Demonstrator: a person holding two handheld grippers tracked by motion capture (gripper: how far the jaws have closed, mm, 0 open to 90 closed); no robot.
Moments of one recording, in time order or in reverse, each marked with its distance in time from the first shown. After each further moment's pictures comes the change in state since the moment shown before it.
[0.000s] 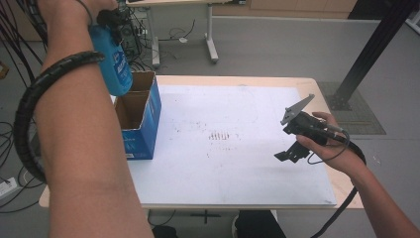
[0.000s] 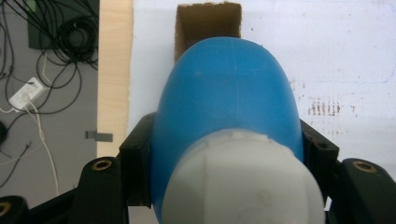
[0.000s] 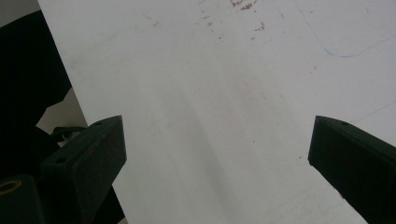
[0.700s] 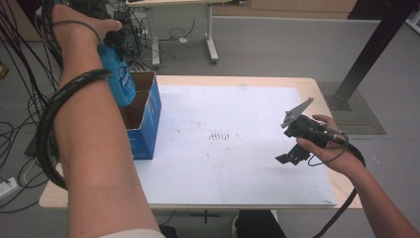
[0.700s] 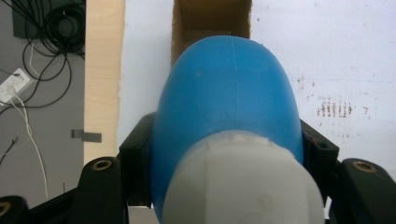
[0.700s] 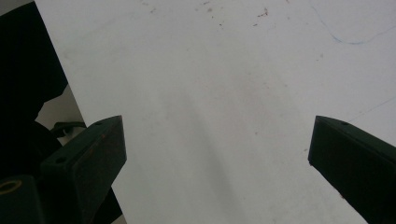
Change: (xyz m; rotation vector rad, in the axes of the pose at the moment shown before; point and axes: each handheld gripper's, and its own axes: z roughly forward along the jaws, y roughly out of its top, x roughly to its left) left arm 0.007 -0.003 0.049 0.033 -0.010 -0.016; right arm -0.003 -0.008 0.008 0.020 0.010 0.006
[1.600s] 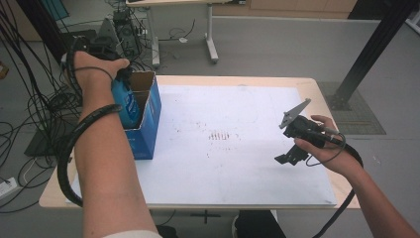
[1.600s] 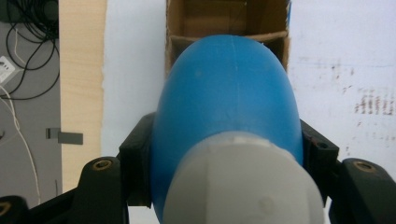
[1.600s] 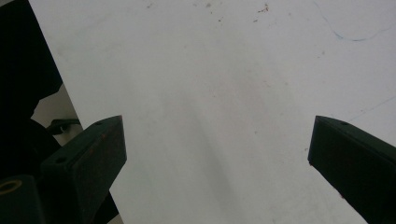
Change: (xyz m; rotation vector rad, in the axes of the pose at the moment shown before) left arm 0.008 -0.018 0.090 0.041 0.004 0.001; right arm 0.000 0.002 0.005 0.018 -0.008 -0.003
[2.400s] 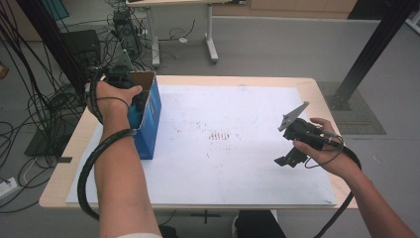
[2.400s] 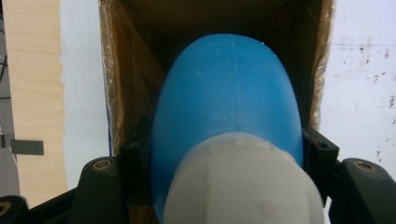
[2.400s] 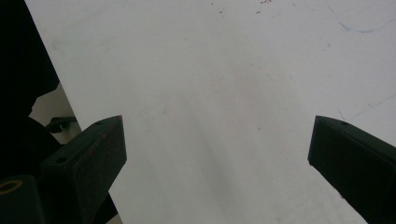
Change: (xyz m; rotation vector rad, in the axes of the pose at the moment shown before) left arm -0.011 -0.014 0.068 0.020 -0.011 0.017; right arm 0.001 -0.004 0.007 0.013 -0.002 0.002
